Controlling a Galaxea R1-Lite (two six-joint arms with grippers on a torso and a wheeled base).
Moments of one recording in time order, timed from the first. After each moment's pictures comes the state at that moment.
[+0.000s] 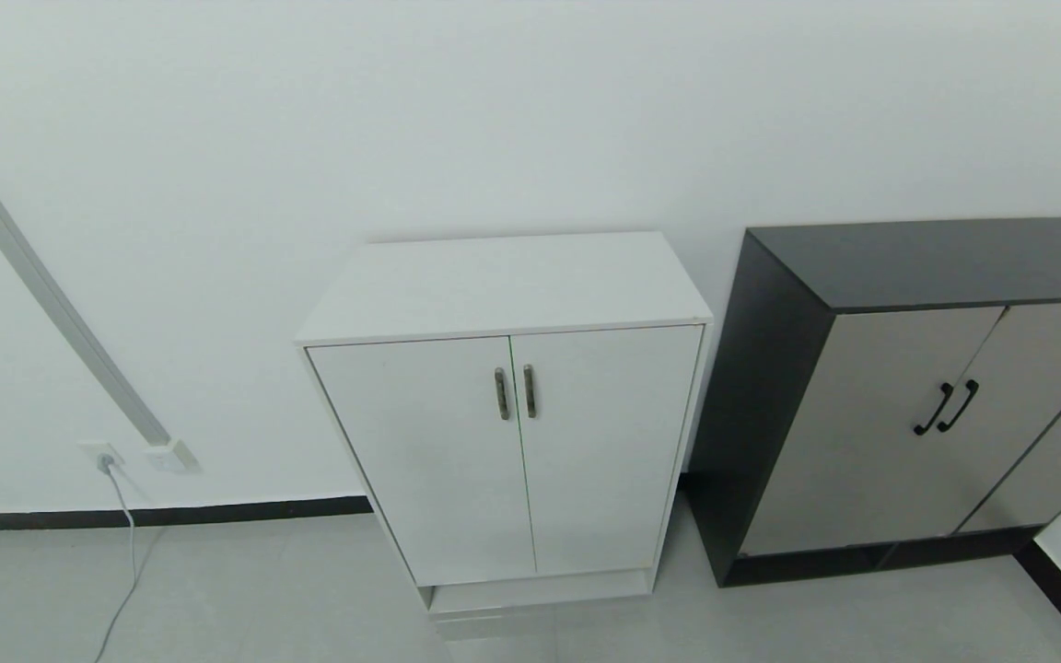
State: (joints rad) left arm 0.00 0.00 0.00 0.00 0.00 0.00; right arm -0.01 0.00 0.00 -0.01 0.05 0.04
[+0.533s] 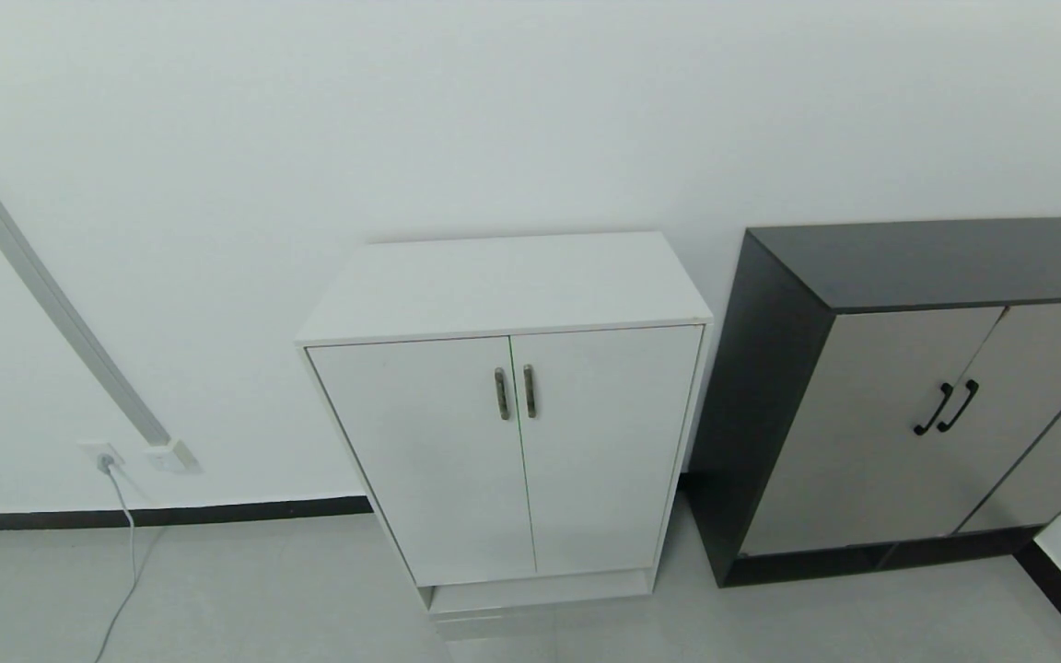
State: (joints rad) left arm 0.00 0.00 0.00 0.00 0.00 0.00; right arm -0.01 0.00 0.00 -0.01 0.06 0.04
